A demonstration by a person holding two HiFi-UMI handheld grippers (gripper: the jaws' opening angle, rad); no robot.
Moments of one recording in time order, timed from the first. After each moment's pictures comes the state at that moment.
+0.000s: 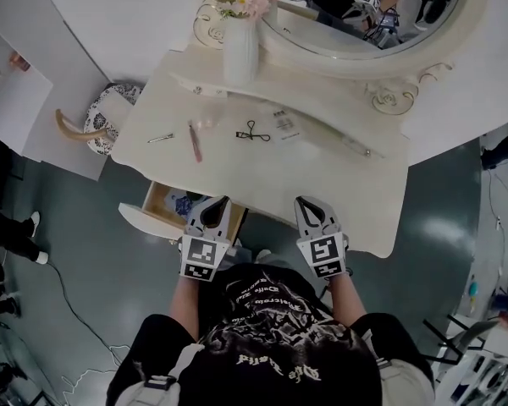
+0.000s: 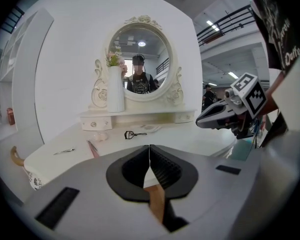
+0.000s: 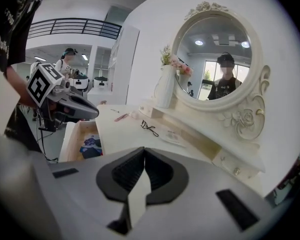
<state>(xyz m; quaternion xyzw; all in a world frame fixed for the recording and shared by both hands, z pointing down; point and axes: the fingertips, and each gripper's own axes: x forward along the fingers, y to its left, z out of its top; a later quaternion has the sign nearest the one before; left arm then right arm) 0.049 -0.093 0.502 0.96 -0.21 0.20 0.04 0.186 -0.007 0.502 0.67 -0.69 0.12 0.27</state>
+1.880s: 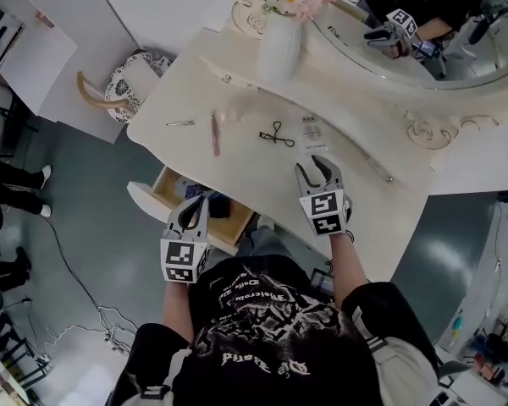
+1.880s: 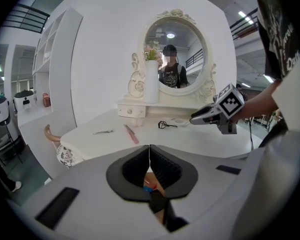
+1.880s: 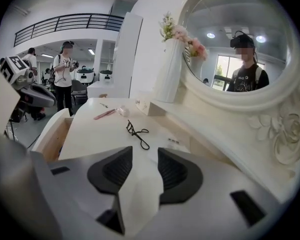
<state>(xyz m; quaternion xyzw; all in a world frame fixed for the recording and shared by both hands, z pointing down) -0.025 -0.136 0.511 0.89 -0.37 0.23 0.12 0.232 -0.137 0.534 0.62 -0.72 0.13 0.30</state>
